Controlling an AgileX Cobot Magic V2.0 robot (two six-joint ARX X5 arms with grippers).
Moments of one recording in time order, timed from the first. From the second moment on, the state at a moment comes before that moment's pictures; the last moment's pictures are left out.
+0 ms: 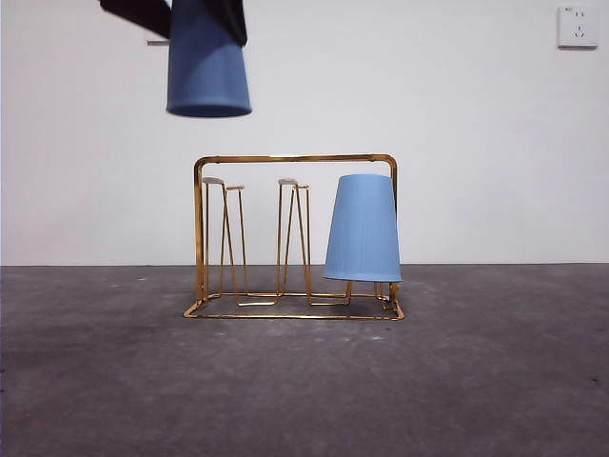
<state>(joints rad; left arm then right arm) -0.55 1.39 1.29 -0.30 -0.24 0.01 0.80 0.83 1.53 -0.92 -0.05 -0.08</state>
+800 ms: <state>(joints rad) -0.48 1.44 1.07 -0.05 -0.13 -0.04 0.80 0.83 1.53 -0.90 -0.03 -0.11</state>
